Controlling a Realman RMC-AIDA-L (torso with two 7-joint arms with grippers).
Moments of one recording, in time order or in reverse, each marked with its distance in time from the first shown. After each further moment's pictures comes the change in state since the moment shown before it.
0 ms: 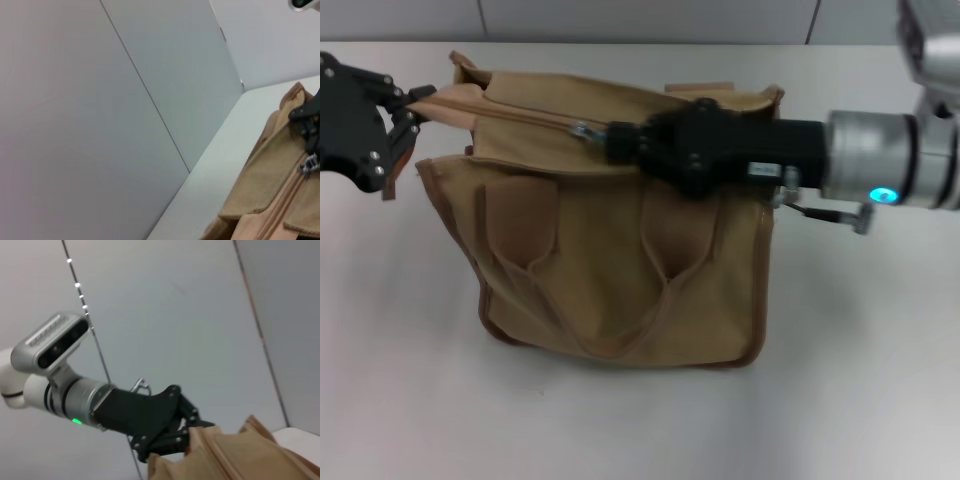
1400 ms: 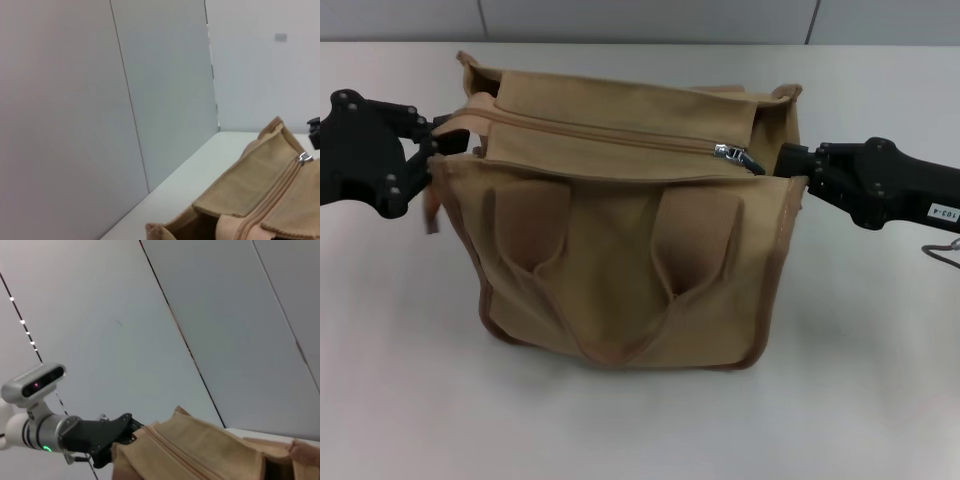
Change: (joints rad) left arm -0.066 0.008 -0.068 -0.193 -0.055 0.130 -0.091; right arm -0.319 -0.036 0.070 -0.254 0.010 -0.166 0.155
